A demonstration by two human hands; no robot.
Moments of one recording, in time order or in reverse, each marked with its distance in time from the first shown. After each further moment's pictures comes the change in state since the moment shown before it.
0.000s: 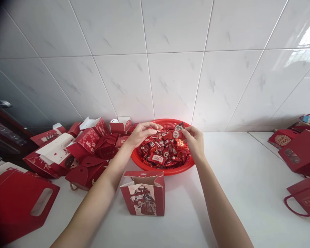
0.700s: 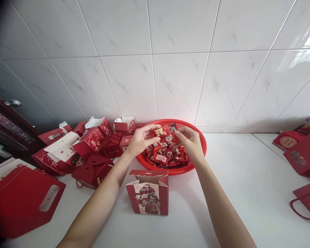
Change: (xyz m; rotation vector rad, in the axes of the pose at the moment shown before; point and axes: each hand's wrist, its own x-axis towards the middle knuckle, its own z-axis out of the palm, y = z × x) left_hand -0.034 0.013 0.017 0.260 0.197 0.102; right_hand -0.019 -0.020 0.015 0.071 -0.267 0.012
